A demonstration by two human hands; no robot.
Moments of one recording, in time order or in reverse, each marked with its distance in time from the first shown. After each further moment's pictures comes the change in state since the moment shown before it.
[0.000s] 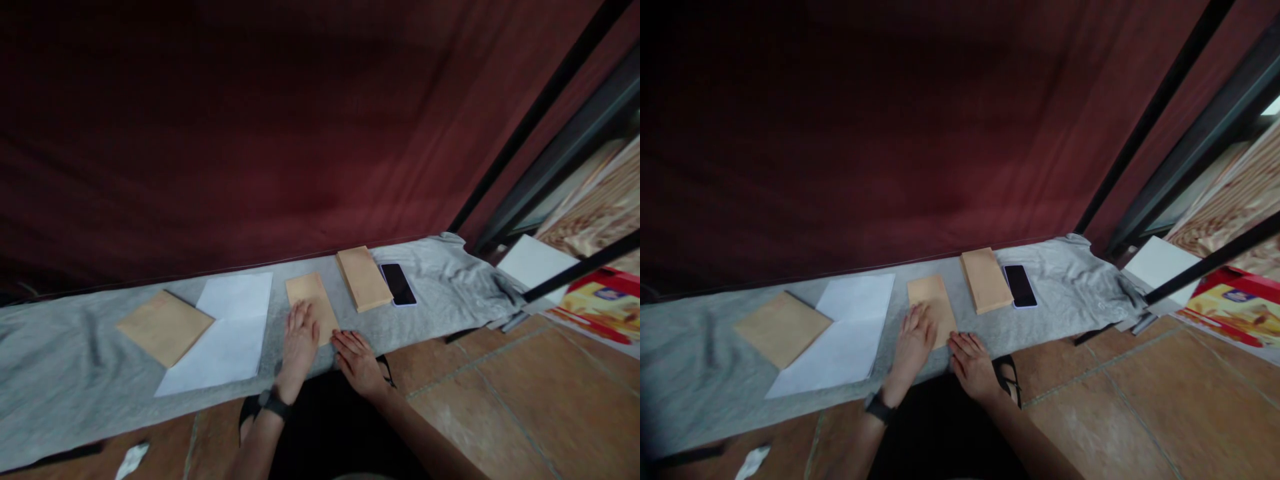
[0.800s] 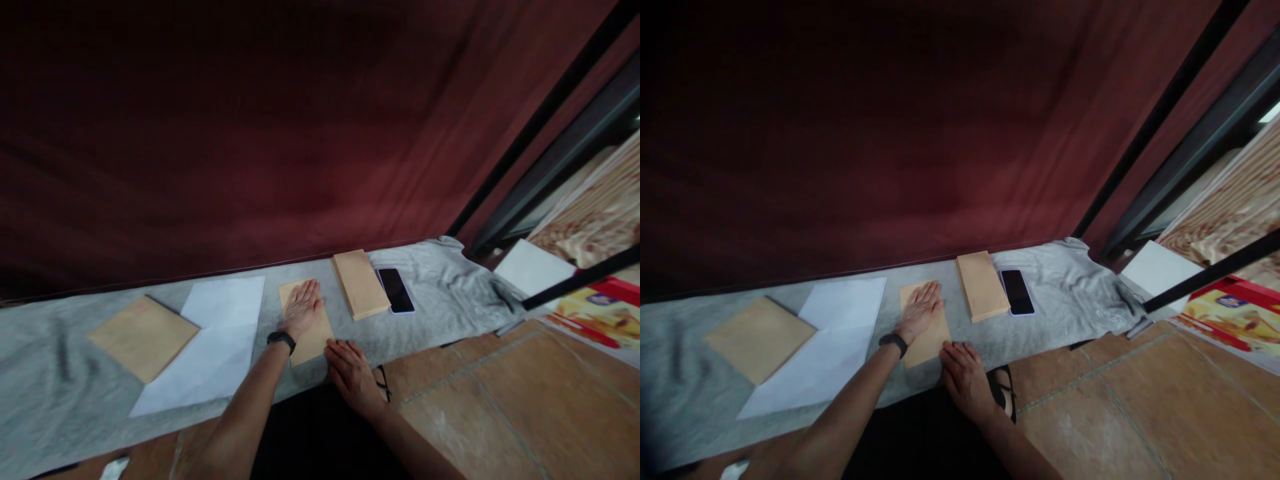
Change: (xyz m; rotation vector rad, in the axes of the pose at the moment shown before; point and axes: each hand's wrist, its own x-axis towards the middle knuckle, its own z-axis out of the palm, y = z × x) left_hand 0.104 -0.026 0.058 0.042 -0.178 0.222; right_hand 0.001 0.000 -0.003 0.017 -0.010 -0.022
